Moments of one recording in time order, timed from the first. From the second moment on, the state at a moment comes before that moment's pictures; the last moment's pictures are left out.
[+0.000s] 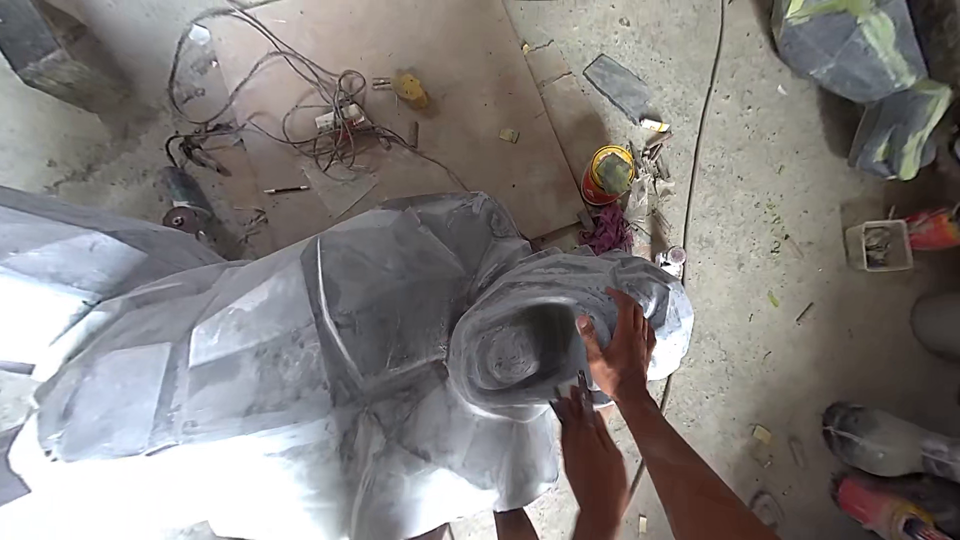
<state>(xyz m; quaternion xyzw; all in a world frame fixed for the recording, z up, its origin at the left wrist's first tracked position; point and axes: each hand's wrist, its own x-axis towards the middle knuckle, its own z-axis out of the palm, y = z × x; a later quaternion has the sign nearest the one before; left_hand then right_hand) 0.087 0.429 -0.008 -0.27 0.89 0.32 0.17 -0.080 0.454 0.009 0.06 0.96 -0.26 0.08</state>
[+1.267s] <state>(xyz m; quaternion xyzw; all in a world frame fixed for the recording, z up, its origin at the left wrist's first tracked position) 0.073 0.450 -0.006 -0.25 0.91 0.27 0.16 -0.080 0.465 0.008 -0.01 0.97 -0.25 0.03</state>
